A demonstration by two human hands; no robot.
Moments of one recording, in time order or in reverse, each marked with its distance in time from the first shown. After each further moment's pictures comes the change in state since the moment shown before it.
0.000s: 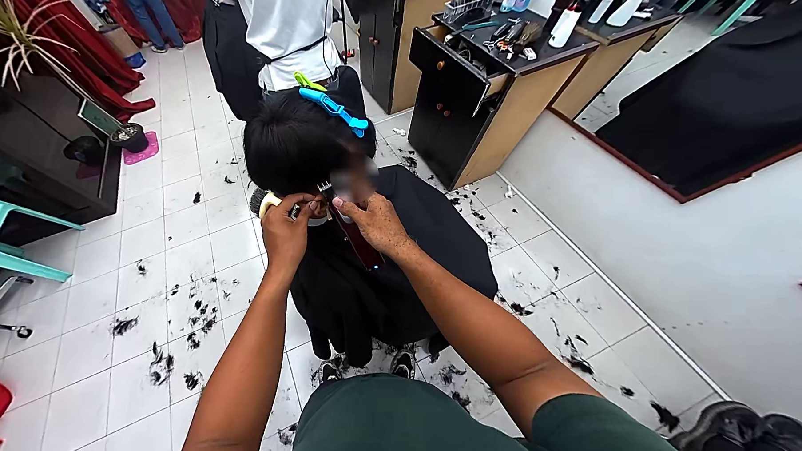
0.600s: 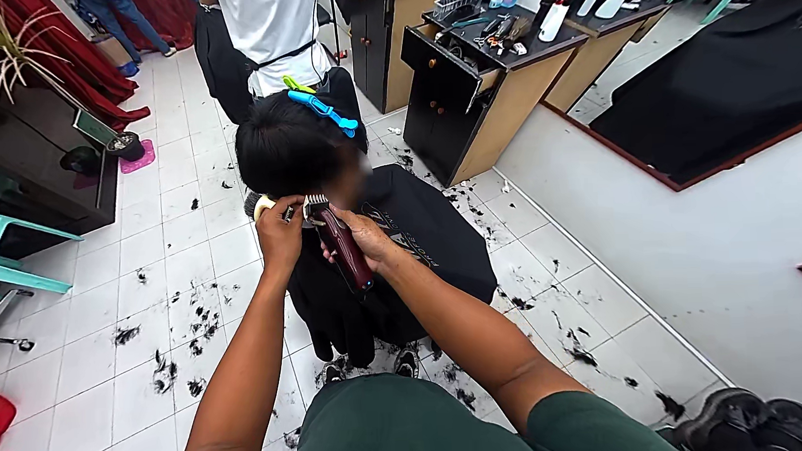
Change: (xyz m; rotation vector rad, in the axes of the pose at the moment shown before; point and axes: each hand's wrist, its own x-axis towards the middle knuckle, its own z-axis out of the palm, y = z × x) left_hand 0.001 -0.001 0.003 0.003 0.029 0.030; right_hand -0.017 0.000 0.017 0.768 -0.316 0.361
